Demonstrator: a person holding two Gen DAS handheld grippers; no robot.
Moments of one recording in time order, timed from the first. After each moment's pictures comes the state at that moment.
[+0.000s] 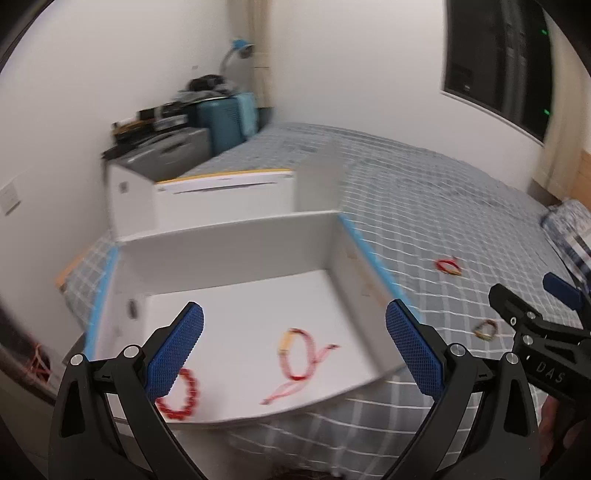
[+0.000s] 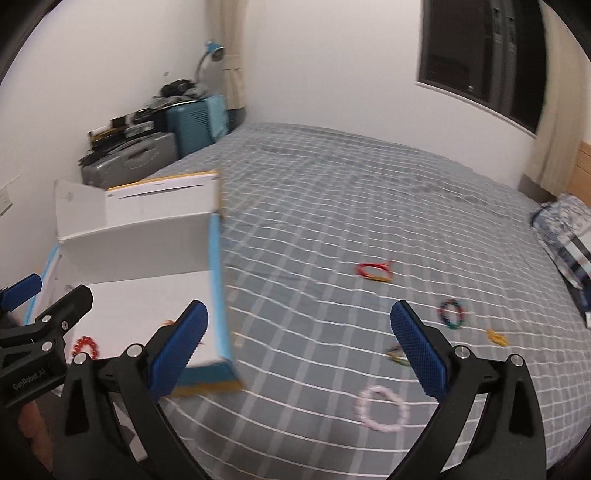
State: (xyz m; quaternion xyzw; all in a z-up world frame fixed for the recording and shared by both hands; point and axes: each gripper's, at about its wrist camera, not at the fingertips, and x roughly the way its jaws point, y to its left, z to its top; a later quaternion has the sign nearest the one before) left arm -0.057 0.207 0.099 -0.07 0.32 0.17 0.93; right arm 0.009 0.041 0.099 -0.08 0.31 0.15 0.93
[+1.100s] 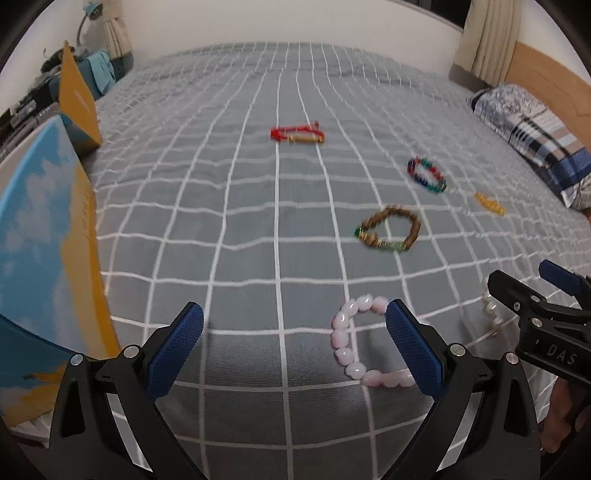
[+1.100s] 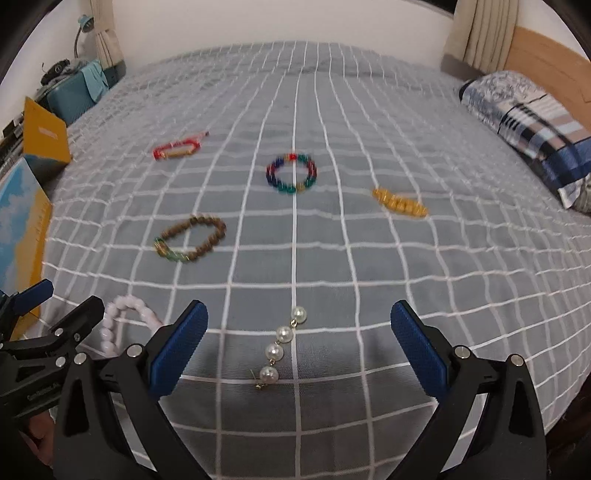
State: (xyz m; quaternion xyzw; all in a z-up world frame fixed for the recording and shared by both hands) left arm 0.077 0.013 -0.069 -0.02 0.46 0.00 0.89; right arm 0.085 -0.170 -0.062 -0.02 0.46 0.02 0.89
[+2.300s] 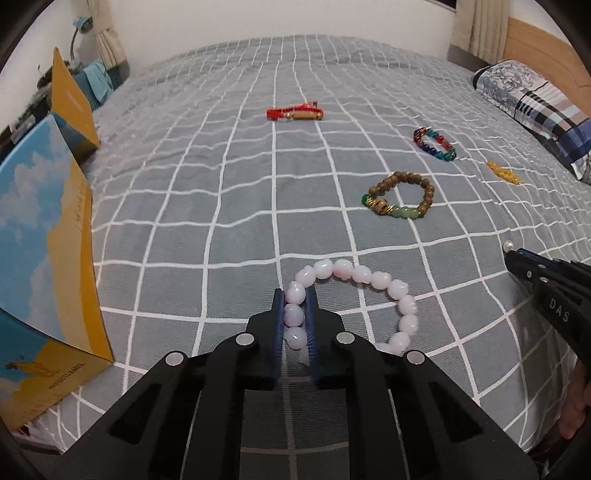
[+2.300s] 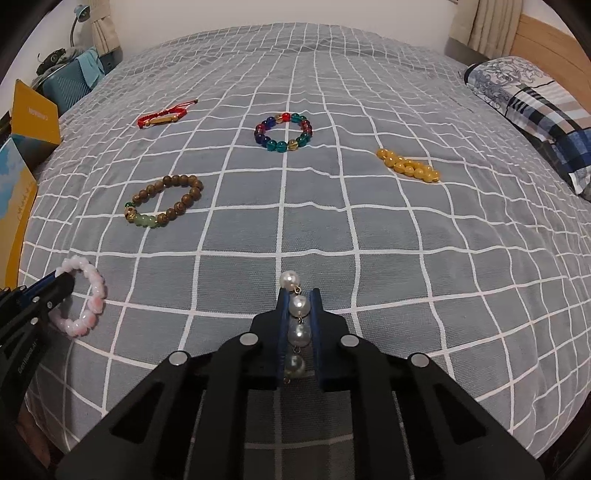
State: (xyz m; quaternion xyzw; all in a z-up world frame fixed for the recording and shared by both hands) left arm 0.072 0.004 -0.091 0.03 0.45 0.01 0.89; right arm 0.088 -0.178 -0.098 -0.02 0.47 0.02 0.88
